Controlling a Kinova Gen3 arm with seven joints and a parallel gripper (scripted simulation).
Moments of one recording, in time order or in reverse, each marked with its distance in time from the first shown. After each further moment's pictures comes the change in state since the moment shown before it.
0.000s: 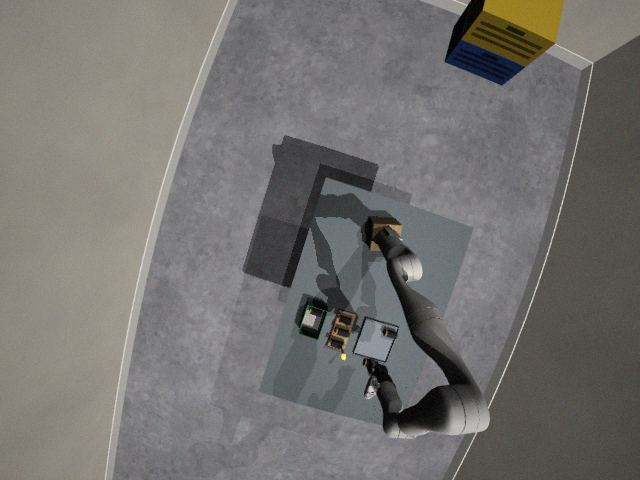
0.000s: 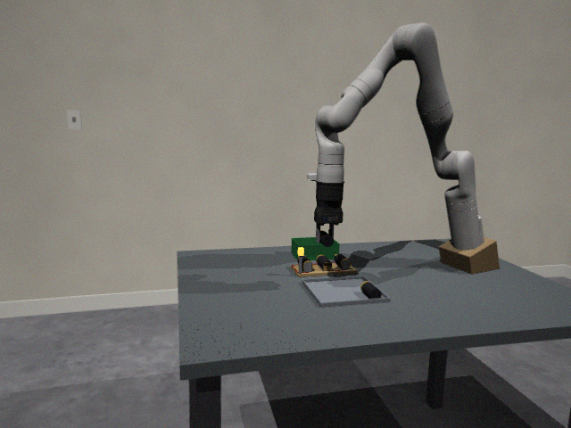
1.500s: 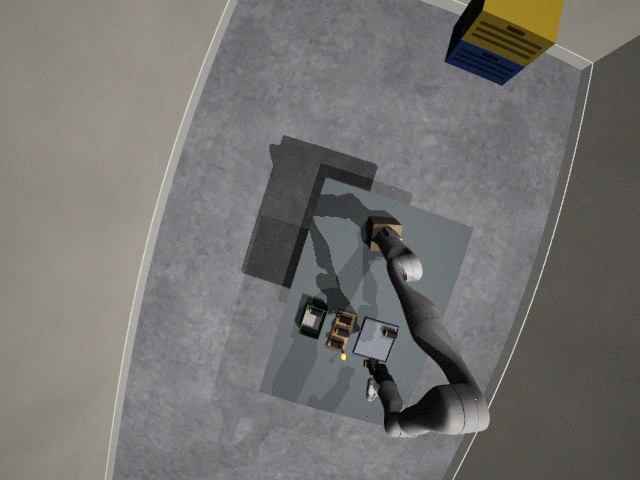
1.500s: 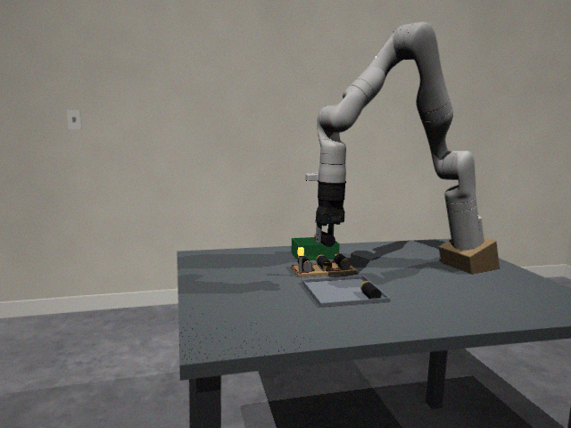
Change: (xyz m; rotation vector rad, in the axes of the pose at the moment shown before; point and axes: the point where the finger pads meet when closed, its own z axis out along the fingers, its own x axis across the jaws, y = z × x) arm -0.001 0.003 -0.001 0.000 -0.001 -0.207
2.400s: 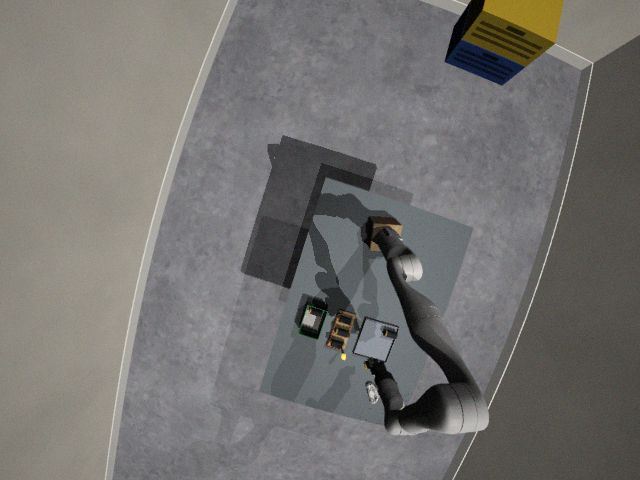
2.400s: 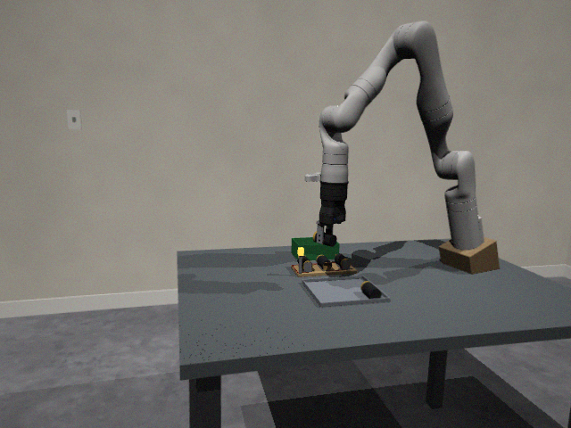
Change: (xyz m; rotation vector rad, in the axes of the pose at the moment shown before) arm 0.000 0.001 0.001 0.001 0.001 -0.333
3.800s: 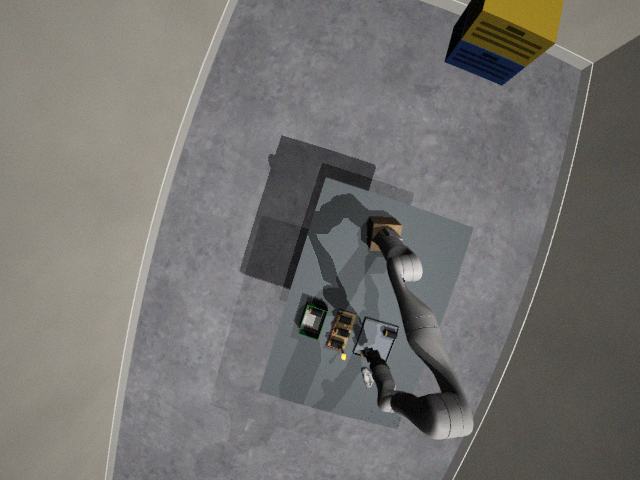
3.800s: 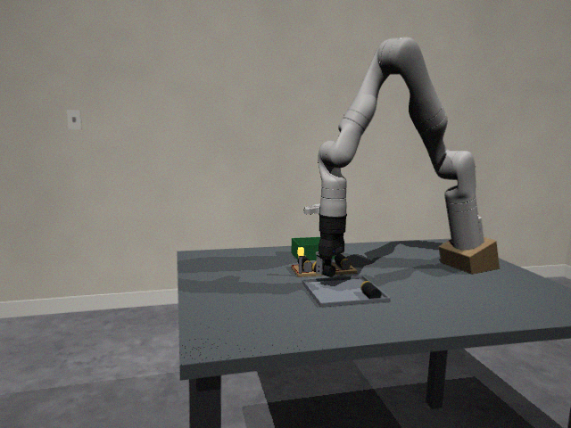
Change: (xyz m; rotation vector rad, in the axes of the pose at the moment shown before) arm 0.003 -0.001 0.093 -0.001 0.010 -0.009
